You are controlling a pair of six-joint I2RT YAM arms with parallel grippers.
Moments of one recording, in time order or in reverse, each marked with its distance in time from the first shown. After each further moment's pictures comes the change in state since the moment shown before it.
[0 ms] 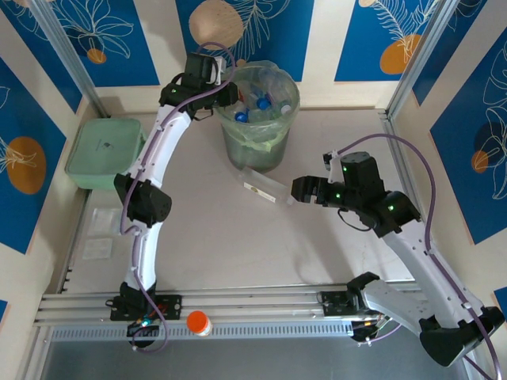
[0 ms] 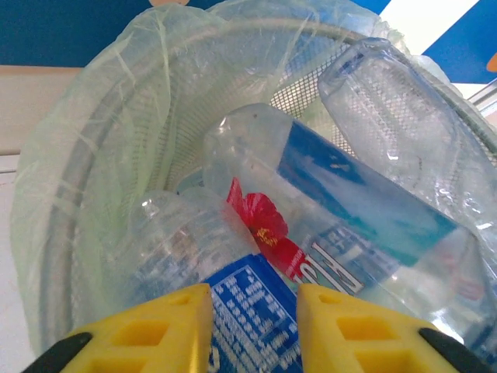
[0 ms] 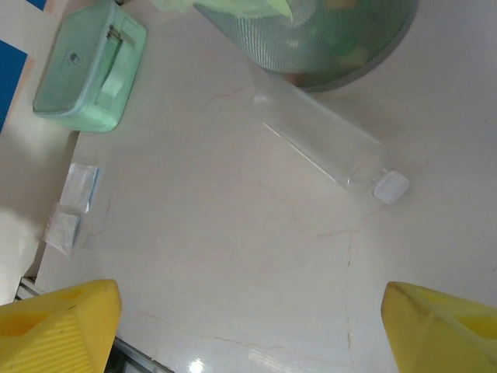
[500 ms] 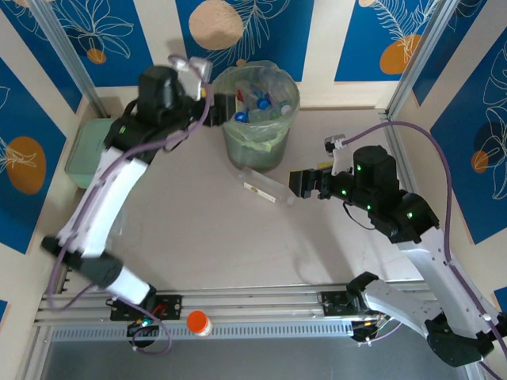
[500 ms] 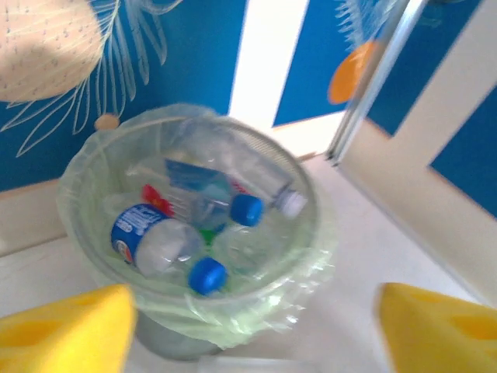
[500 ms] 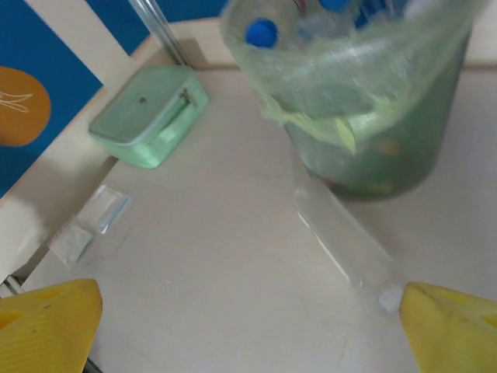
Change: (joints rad) left arm -0.134 -0.764 -0.664 0.220 -0.026 0.179; right arm 0.112 -0.045 0.139 0.081 0.101 -0.210
